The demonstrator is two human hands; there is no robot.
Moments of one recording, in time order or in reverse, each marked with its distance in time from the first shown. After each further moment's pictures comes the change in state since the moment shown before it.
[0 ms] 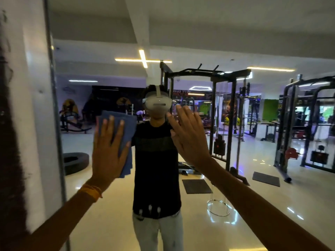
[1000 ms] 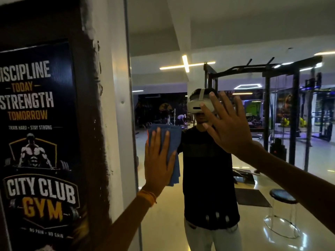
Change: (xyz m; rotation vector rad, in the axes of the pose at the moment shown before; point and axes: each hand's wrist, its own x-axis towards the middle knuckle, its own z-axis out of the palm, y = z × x) left_hand -0.027 -0.053 -0.016 -0.087 -0.034 -0.074; right_hand 0.075 -0.055 0.036 -0.212 0.059 -0.126
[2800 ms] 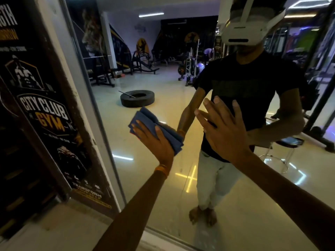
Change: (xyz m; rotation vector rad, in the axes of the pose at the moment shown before) left_hand -0.150 0.197 0.128 -0.186 0.331 -0.965; right_hand -0.276 0.077 0.007 0.127 -0.074 -0.167
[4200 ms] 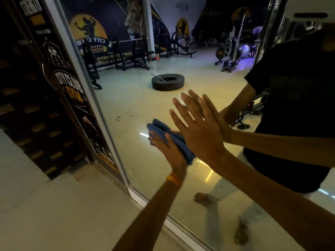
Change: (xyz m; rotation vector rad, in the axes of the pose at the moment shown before) left_hand -0.197 -0.014 0.092 -0.347 0.170 -0.416; right_hand -0.068 0.058 -0.031 0.147 -0.012 -0.155
